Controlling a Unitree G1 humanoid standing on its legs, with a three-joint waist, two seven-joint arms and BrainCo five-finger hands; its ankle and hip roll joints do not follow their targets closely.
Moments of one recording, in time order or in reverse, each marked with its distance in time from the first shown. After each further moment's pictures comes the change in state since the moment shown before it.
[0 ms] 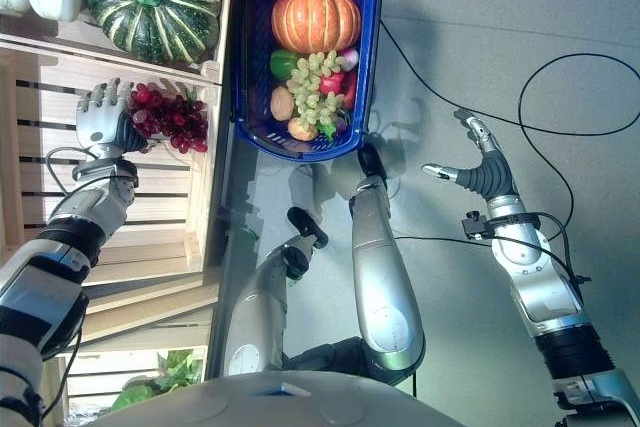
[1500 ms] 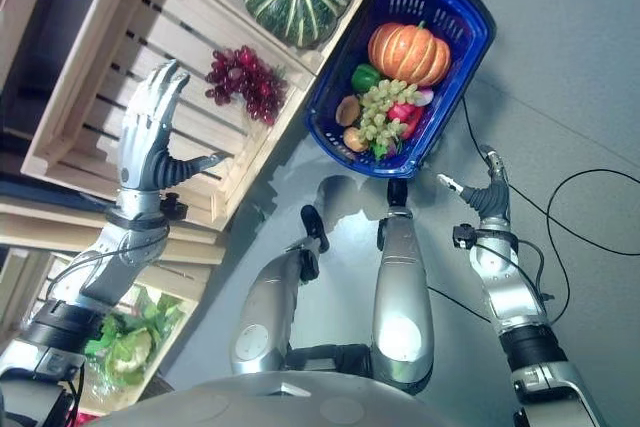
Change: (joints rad) left arm 0.525 -0.035 0.305 -0.849 0.276 -0.428 0.217; right arm -0.018 0.165 0.014 0.257 -0.047 0.033 -0.221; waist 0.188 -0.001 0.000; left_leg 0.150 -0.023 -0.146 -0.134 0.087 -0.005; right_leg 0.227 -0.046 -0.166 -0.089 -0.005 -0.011
